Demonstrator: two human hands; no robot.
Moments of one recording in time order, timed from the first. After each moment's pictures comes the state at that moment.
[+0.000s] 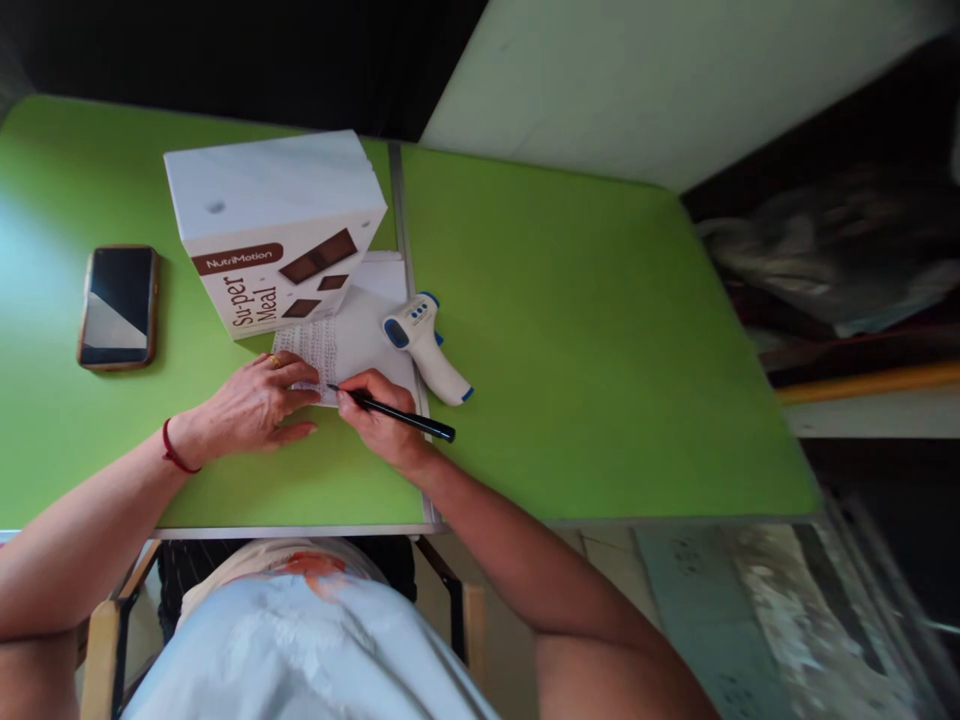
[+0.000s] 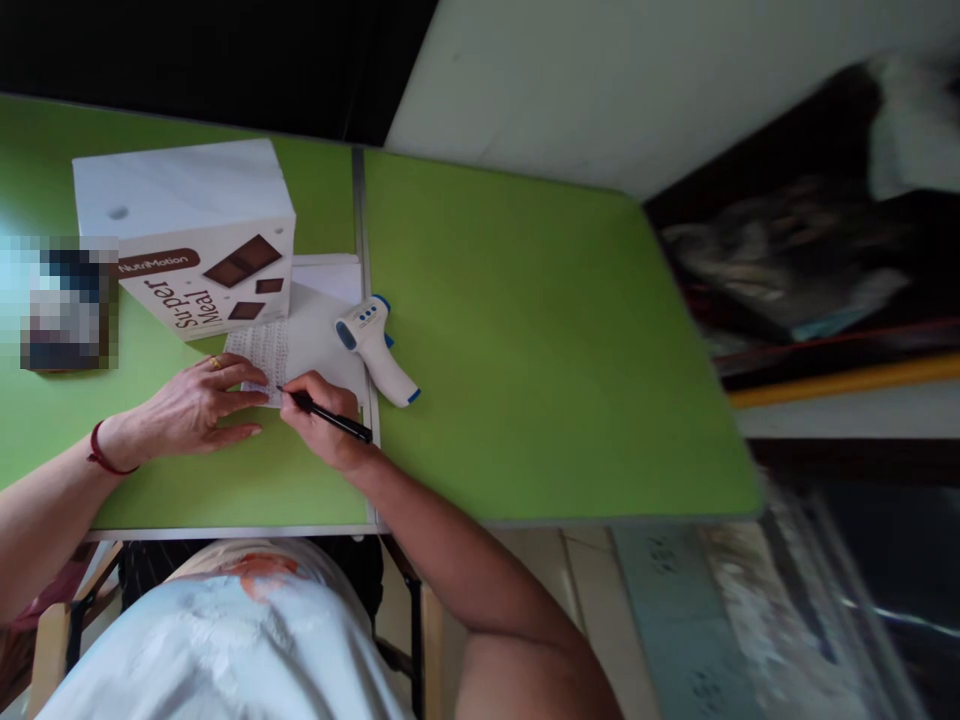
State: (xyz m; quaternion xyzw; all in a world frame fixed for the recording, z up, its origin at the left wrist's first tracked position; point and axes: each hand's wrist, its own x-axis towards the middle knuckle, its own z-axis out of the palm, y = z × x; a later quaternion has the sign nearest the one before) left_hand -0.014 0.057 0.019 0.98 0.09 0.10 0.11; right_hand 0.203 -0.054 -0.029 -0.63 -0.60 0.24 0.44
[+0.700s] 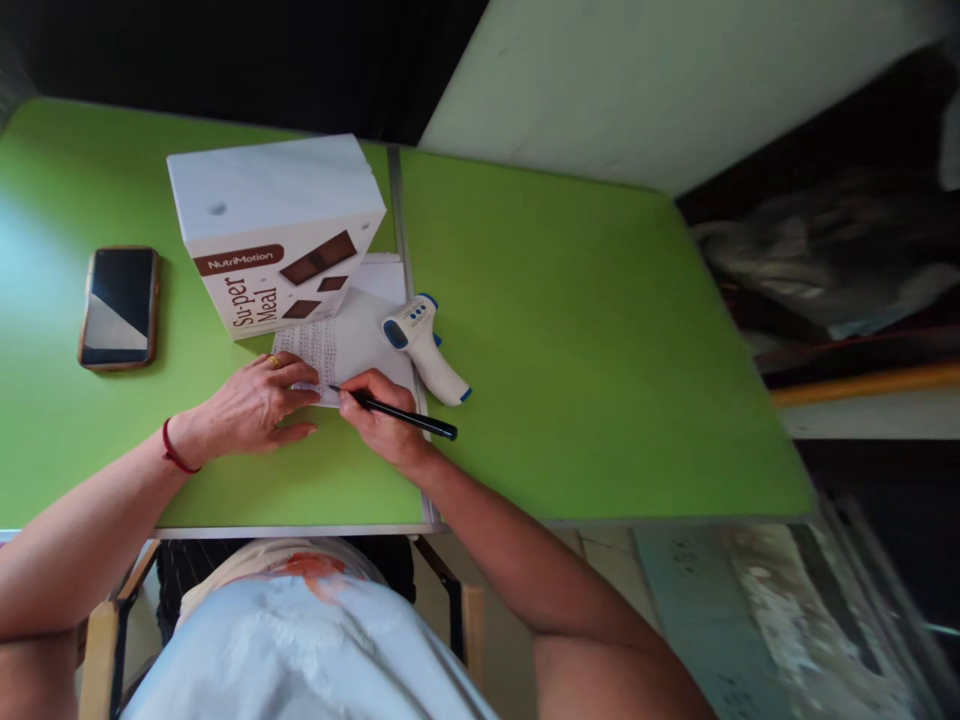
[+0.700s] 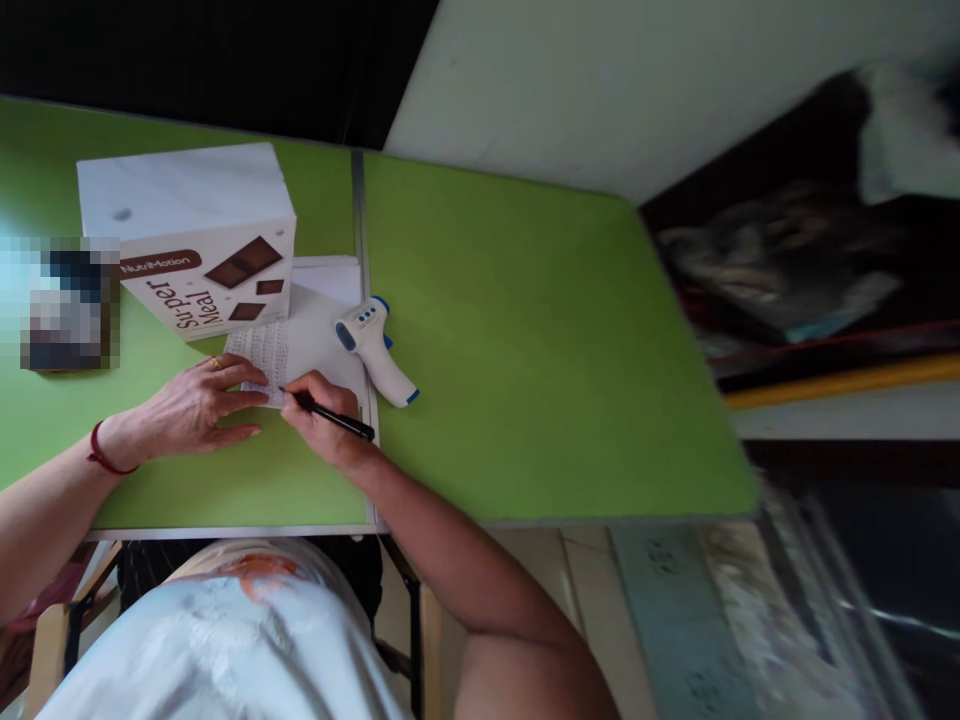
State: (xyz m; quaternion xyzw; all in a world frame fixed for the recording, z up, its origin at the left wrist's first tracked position) left_hand -0.015 0.058 0.018 0.98 0.09 0.10 0.12; right_hand 0.206 -0.053 -0.028 -0.62 -0.60 0.24 0.45
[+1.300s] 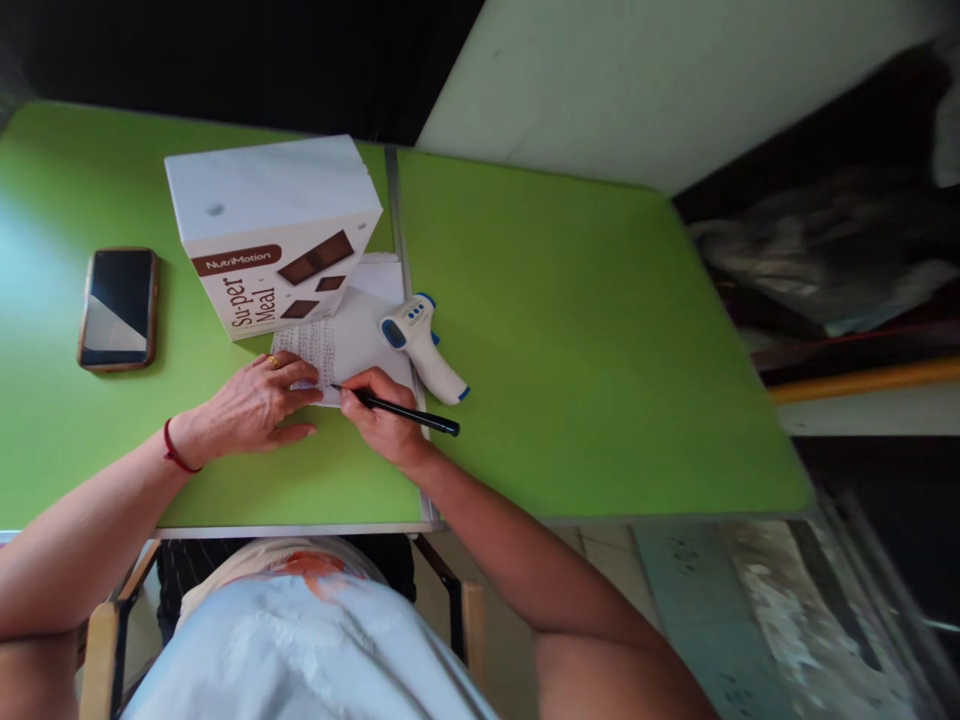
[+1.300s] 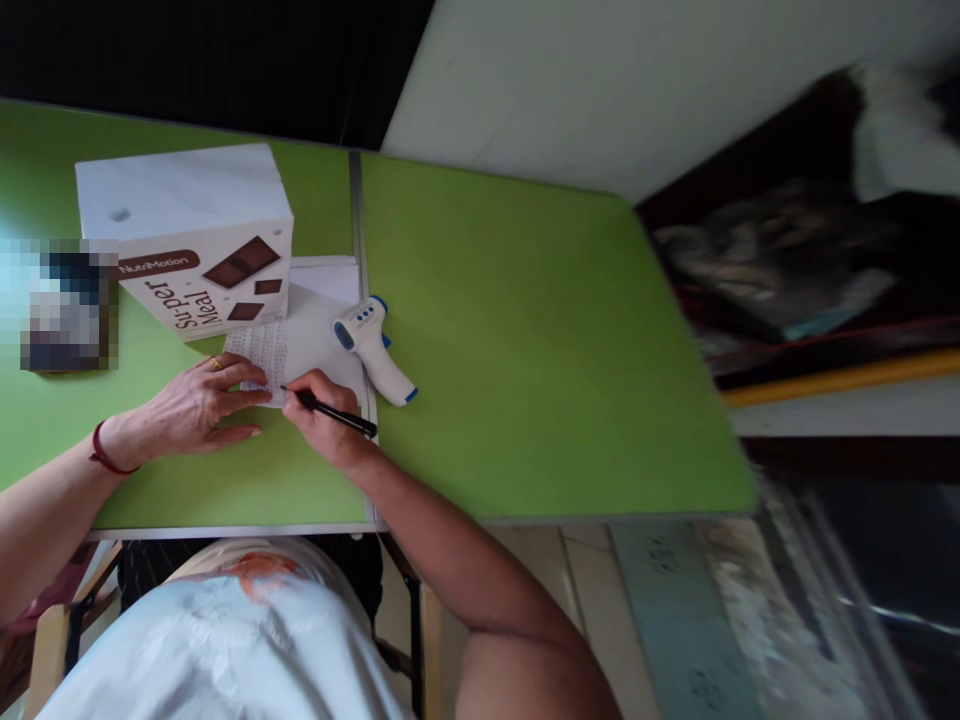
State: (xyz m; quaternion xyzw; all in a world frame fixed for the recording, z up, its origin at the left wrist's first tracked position) left_hand -0.014 0.059 0.014 0.99 0.09 0.08 0.11; right_hand 0.205 -0.052 -0.029 -0.63 -0.59 0.24 0.44
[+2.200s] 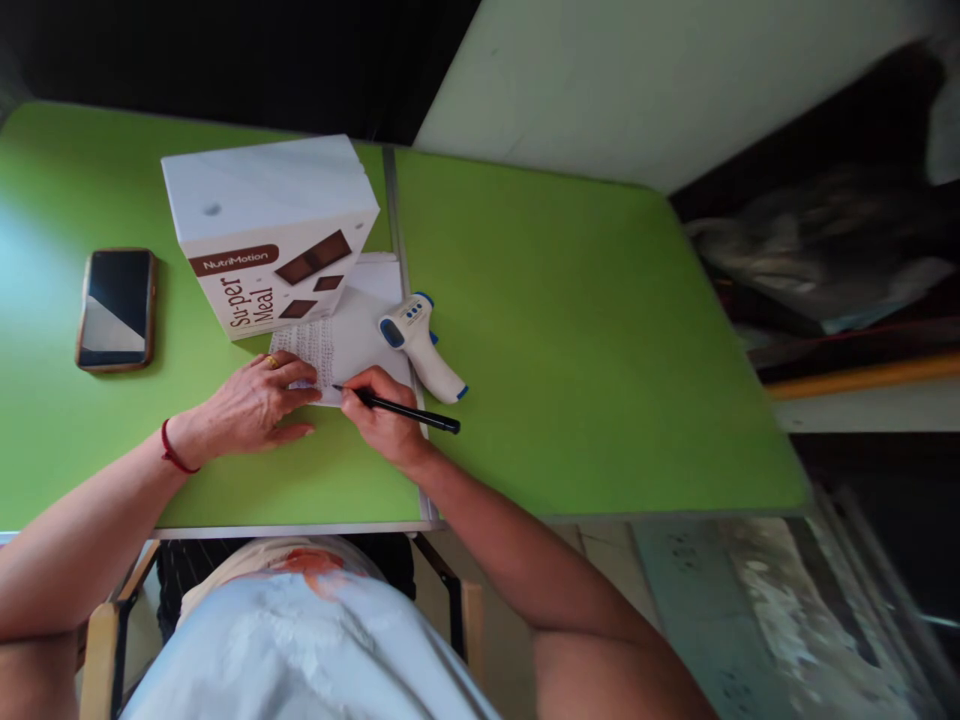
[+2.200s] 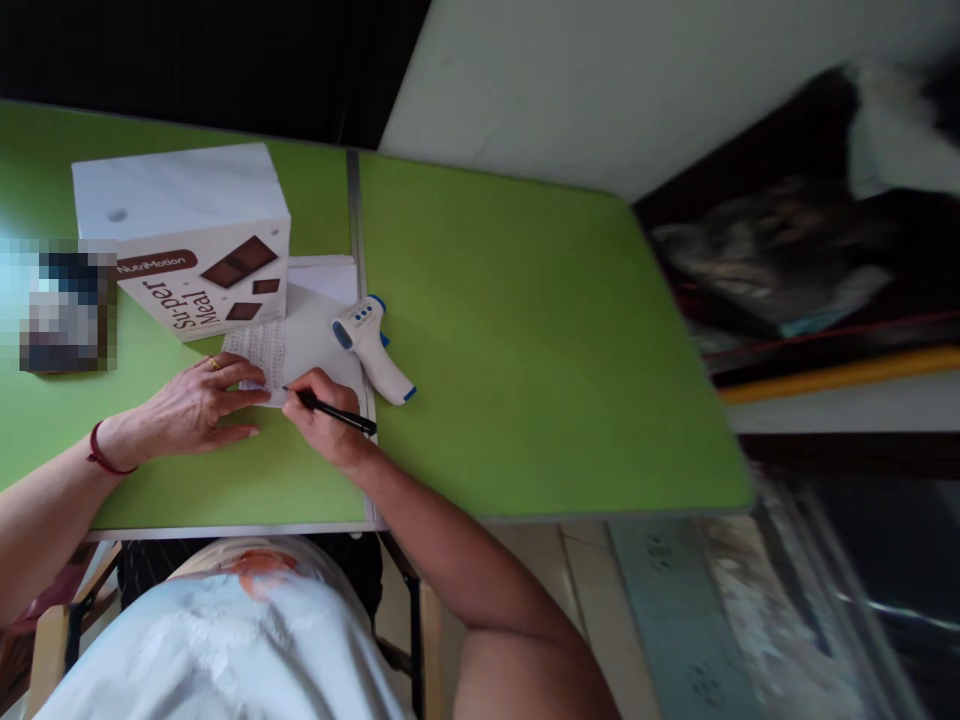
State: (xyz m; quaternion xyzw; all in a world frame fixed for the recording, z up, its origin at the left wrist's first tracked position) left_hand -0.015 0.059 0.016 0.99 0.09 0.09 0.11; right_hand 0.207 -0.053 -0.032 -0.63 -0.58 0.23 0.46
